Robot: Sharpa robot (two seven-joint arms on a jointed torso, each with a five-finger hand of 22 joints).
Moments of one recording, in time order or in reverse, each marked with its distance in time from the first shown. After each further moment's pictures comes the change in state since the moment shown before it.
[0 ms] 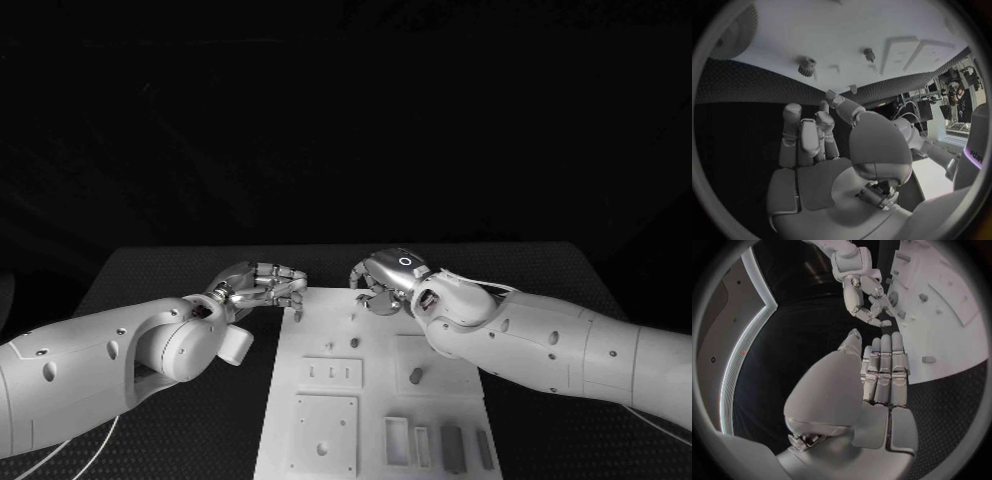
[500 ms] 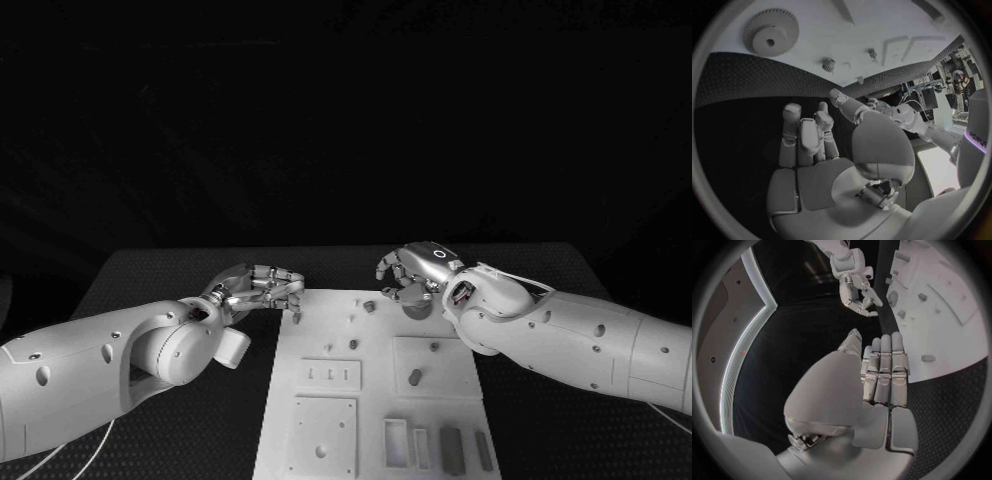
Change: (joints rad) left arm 0.000 -0.011 0.000 0.009 0.000 0.000 0.000; left_hand 0.000 0.000 0.000 0.000 0.000 0.000 0.000 0.000 0.000 0.000 0.000 0.000 0.001 0.000 0.000 0.000 0.001 0.000 0.000 0.000 0.000 0.000; right arm 0.007 -0.117 0.017 0.037 0.108 -0.006 0.053; right_hand -0.020 -0.046 0.002 0.050 0.000 -0.023 0.001 -0.017 -0.004 -0.012 0.012 0.000 0.000 -0.022 0.013 -0.013 -0.037 -0.001 -0.003 0.003 -0.008 0.000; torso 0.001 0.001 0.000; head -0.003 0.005
